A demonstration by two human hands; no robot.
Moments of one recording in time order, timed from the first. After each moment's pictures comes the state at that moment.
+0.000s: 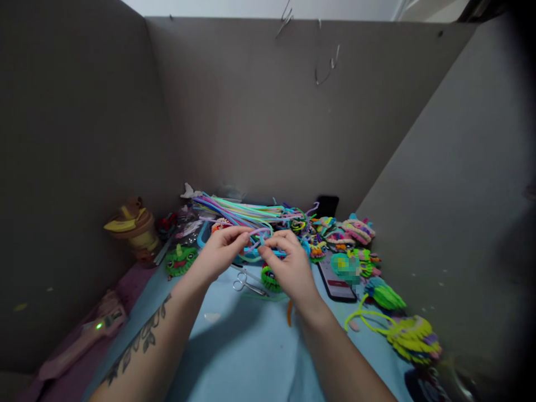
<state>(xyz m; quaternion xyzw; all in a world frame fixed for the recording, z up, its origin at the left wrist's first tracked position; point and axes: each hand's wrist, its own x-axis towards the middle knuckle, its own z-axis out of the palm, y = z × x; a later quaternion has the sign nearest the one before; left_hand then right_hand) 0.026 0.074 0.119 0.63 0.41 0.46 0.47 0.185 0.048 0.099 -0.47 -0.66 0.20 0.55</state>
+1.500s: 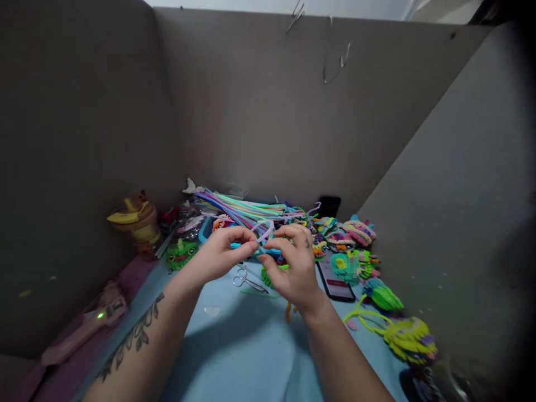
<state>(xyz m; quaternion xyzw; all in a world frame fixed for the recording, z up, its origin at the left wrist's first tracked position) 0.019 0.055 0.136 0.74 0.41 0.37 0.38 0.193 0.037 0.106 -0.38 -0.76 -0.07 0.53</state>
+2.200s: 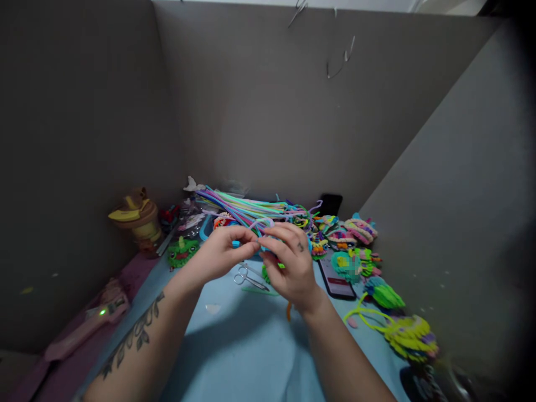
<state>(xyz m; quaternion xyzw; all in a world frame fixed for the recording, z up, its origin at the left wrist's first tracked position) 0.017 0.053 0.139 0.77 0.41 0.35 0.34 0.191 0.040 0.102 -0.31 -0.79 -0.08 0.52</state>
